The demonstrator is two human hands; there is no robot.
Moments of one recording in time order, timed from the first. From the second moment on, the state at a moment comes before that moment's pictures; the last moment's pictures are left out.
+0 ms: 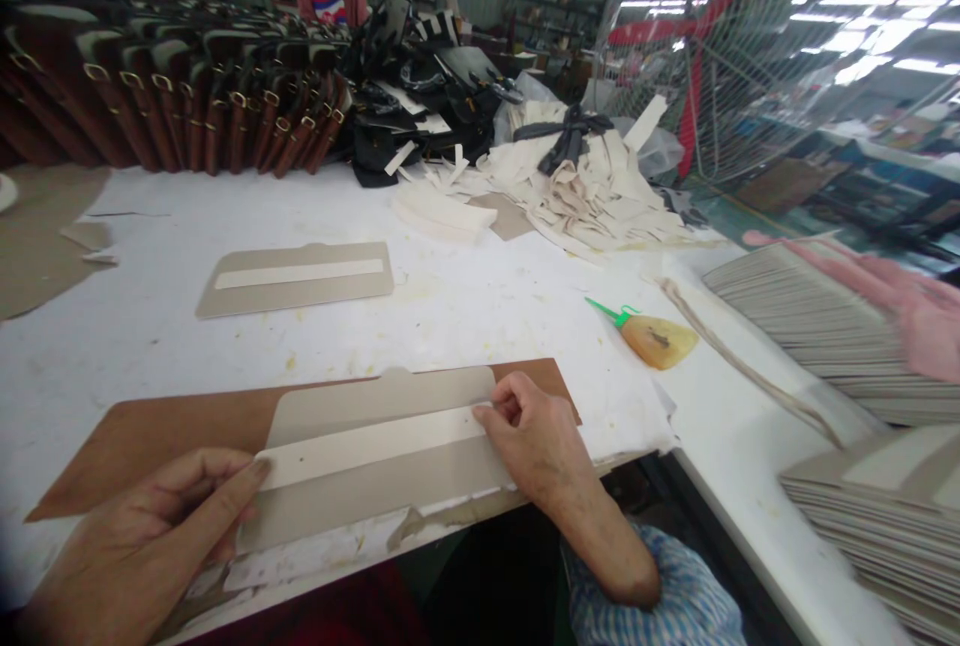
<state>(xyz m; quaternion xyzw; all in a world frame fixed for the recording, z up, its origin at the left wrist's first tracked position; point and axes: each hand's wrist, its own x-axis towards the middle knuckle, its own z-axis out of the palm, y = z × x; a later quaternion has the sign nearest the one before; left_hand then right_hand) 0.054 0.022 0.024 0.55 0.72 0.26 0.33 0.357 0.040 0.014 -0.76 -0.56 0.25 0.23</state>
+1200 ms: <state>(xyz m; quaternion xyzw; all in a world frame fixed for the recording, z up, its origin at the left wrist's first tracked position) 0.054 0.020 0.022 0.54 0.72 0.26 0.35 0.354 0.030 0.008 -0.70 -0.66 0.14 0.23</state>
